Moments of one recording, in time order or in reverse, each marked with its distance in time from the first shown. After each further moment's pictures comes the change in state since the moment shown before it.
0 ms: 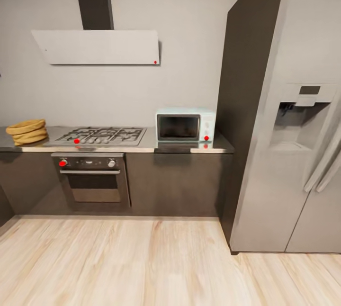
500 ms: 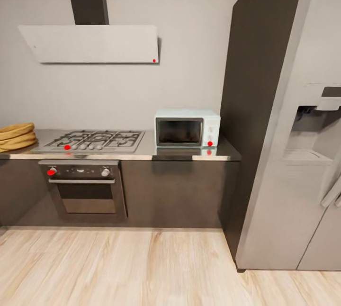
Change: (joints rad) left arm 0.000 -0.001 0.000 0.000 0.000 -0.001 0.000; right arm 0.000 -0.001 0.000 0.000 0.000 0.000 0.000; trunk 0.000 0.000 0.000
